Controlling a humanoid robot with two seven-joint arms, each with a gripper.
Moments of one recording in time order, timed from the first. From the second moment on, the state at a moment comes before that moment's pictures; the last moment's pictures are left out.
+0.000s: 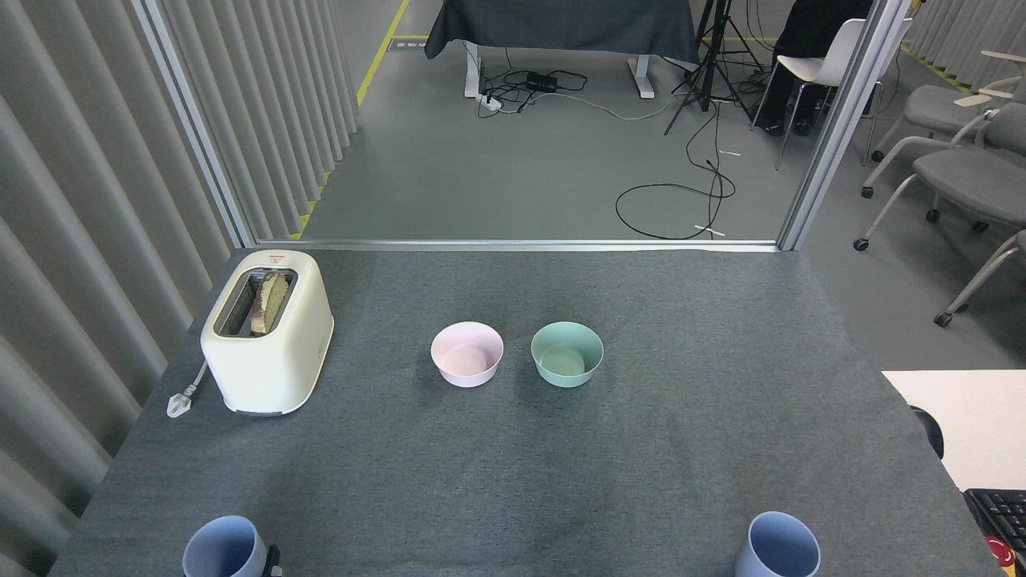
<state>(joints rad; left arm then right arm) 0.20 0.15 0.02 -1.24 -1.34 0.01 0.50 0.63 0.02 0.00 -1.63 1.53 -0.14 -0.43</state>
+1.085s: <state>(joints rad) -0.04 -0.01 -0.45 -1.10 -1.53 0.06 0.49 0.65 0.02 0.00 -1.63 1.53 -0.13 -0.45</state>
